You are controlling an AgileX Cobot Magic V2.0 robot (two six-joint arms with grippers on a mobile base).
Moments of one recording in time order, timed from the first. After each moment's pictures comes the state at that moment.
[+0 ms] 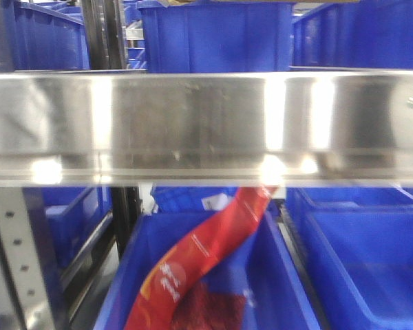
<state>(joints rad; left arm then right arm) -0.29 1.53 -1.99 0.00 1.03 -0.09 0.24 1.52 -1.98 0.19 1.14 -0.11</state>
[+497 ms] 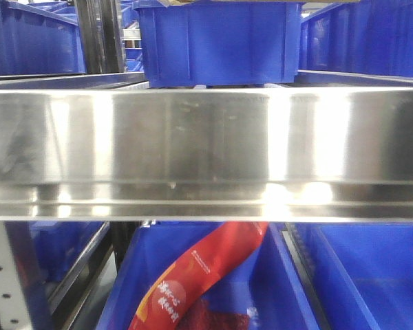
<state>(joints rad) -0.29 1.53 -1.99 0.00 1.03 -0.09 0.24 1.52 -1.98 0.19 1.14 -0.11</state>
